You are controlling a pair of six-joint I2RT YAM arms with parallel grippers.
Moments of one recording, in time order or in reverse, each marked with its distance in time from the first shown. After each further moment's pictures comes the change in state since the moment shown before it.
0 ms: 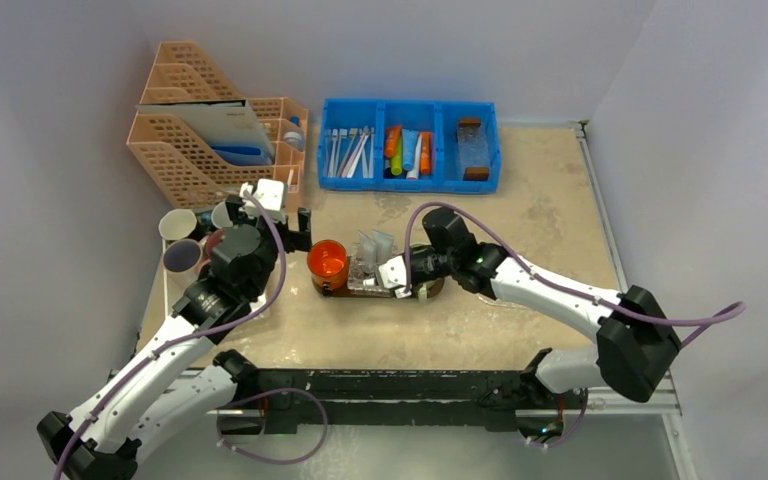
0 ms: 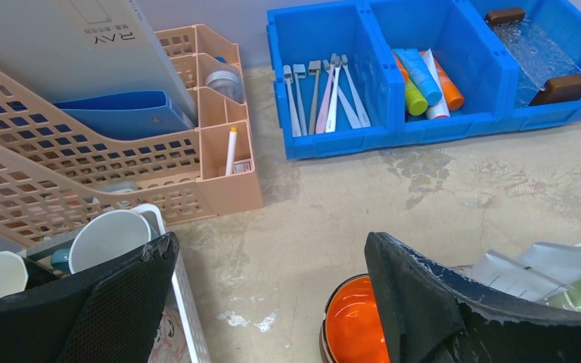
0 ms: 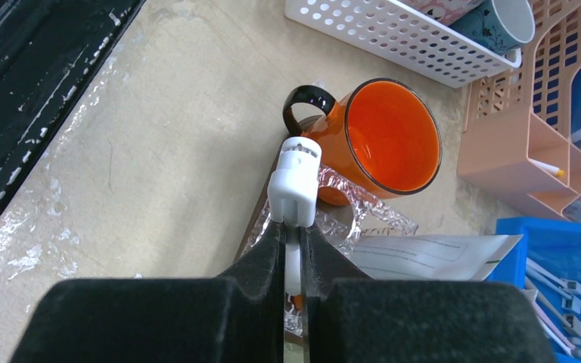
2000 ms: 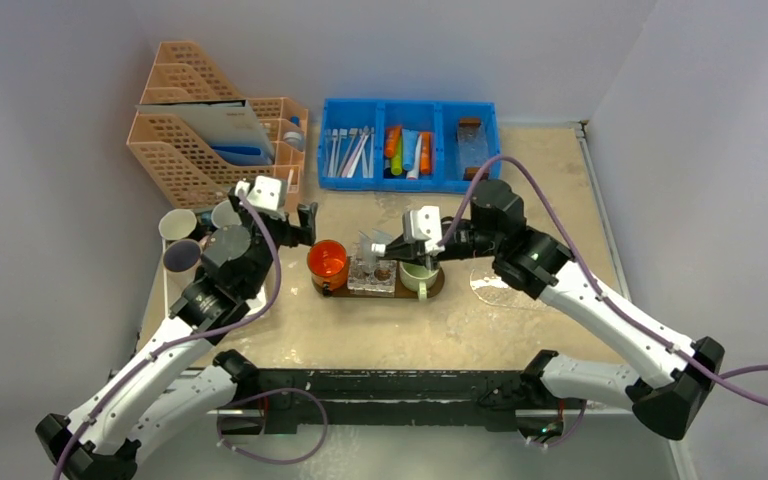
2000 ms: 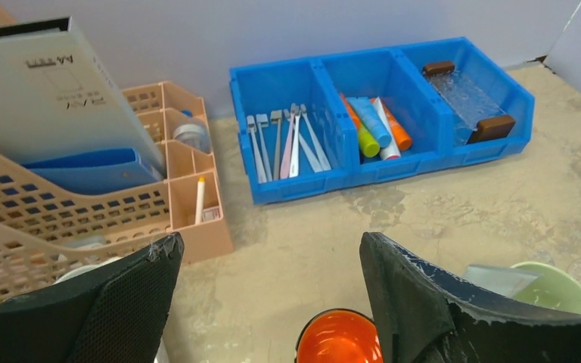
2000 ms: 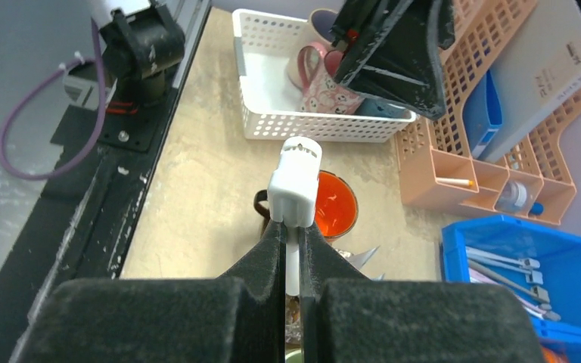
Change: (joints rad) left arm -0.003 -0.004 0.014 0.122 0.113 0.035; right arm -0.013 -0.237 0.262 -0.145 0.030 0.491
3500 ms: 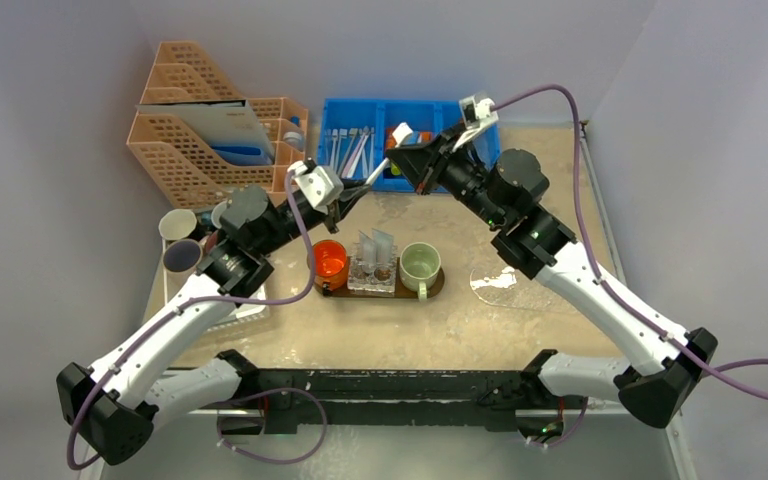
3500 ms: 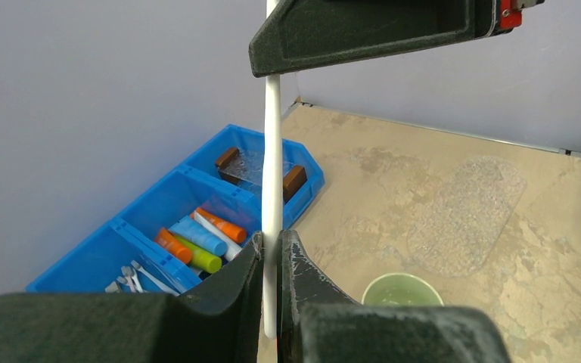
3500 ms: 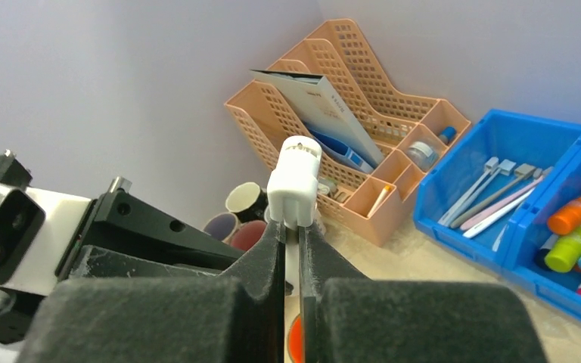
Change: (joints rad) left arm 0.004 0.275 0.190 0.230 0.723 0.157; right arm -0.058 0.090 0.145 0.337 0.683 0.940
